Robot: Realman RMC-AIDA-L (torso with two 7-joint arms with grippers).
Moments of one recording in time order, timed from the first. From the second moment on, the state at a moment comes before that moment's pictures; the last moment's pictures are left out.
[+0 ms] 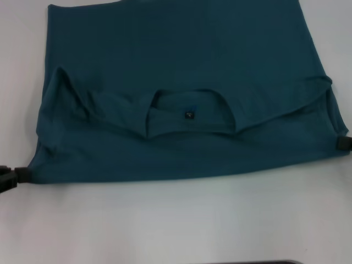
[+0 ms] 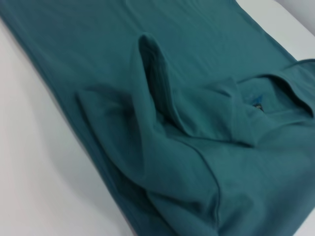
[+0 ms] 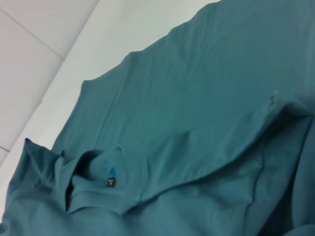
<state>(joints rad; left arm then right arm) -0.27 -2.06 -2.60 -1.01 -0.76 1.74 -1.80 0.21 1.98 -0.50 -0.67 -2.13 -1.59 1.85</state>
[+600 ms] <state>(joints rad) -0.25 -2.05 -2.61 -0.99 -0.72 1.77 -1.78 0.14 1.98 -0.46 -0.67 -2.13 -1.66 1.81</state>
